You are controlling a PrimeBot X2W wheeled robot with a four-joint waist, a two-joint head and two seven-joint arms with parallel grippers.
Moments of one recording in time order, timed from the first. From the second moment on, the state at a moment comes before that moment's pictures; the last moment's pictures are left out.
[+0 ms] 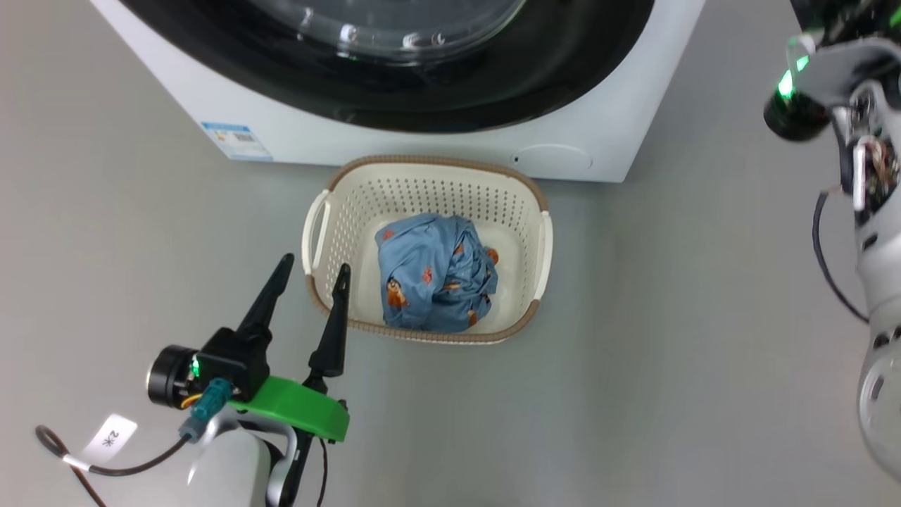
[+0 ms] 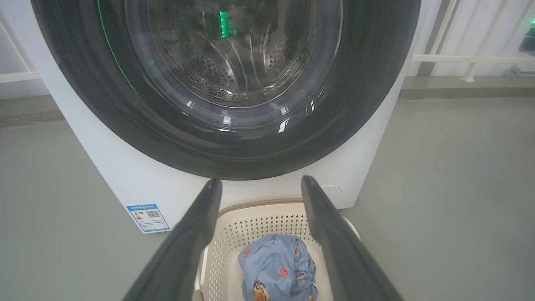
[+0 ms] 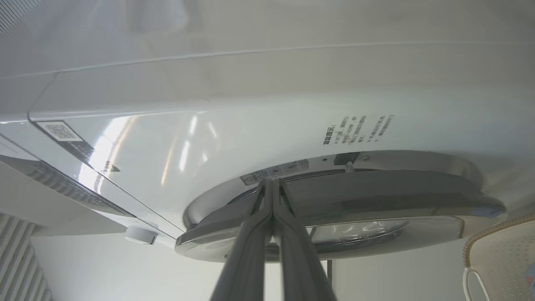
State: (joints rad) left arm -0.37 0.04 -0.21 0.39 -0.15 -0.05 -0.25; right arm -1.23 -0.10 -0.37 1.06 1.37 0.13 0.52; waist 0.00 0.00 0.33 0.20
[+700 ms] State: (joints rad) left arm -0.41 0.03 -0.29 0.39 -0.20 -0.04 -0.25; right arm -1.47 -0.13 -0.27 1.30 1.25 0.13 0.47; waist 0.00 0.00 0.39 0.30
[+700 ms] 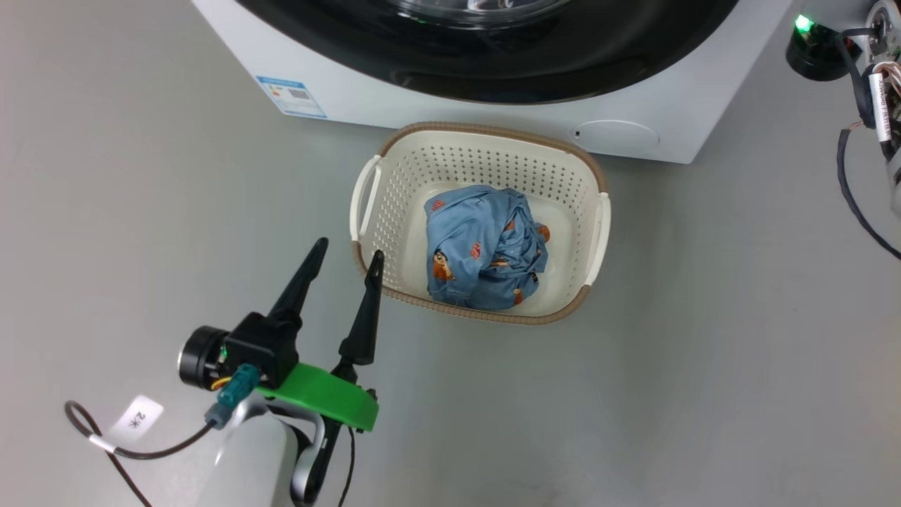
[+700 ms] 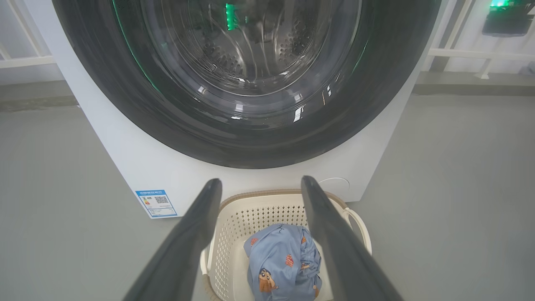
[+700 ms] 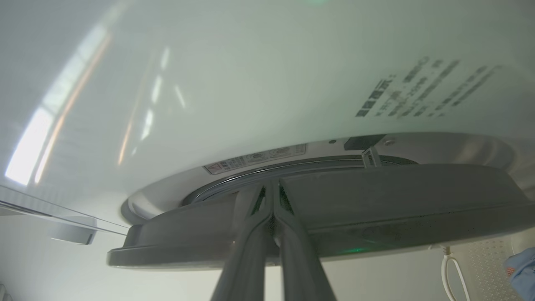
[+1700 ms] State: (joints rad) left arm -0.44 0.03 -0.34 0.36 -0.24 0.00 -0.25; right arm -1.51 -0.17 -0.24 1.31 1.17 0.13 0.63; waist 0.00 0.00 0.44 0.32
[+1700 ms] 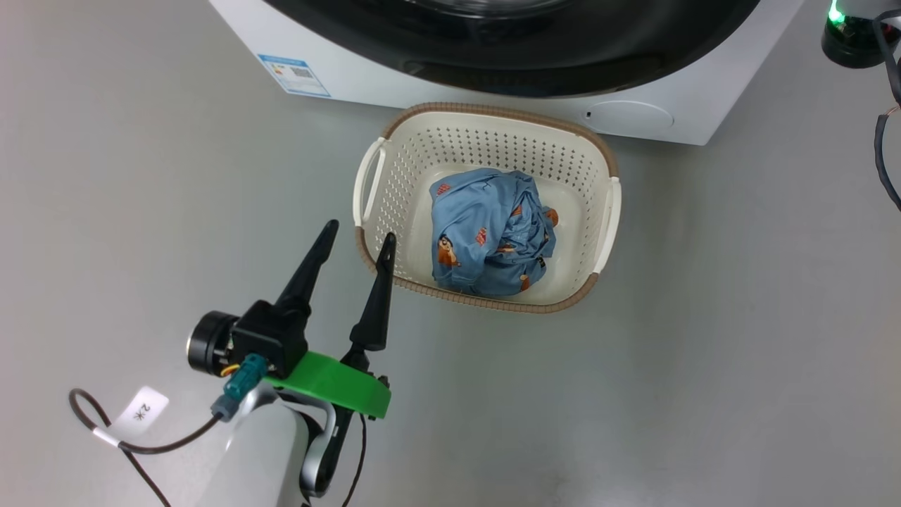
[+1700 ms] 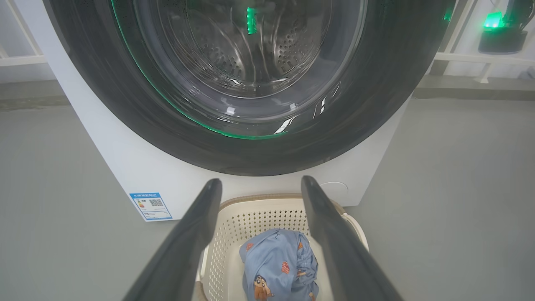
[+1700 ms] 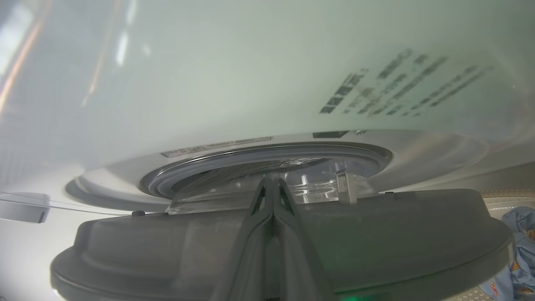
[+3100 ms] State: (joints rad) left arm -0.39 0.03 -0.30 0.42 -0.20 -0.02 -0.25; right arm -1.17 -0.08 -0.02 0.98 1.31 0.13 1.03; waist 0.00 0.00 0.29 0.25
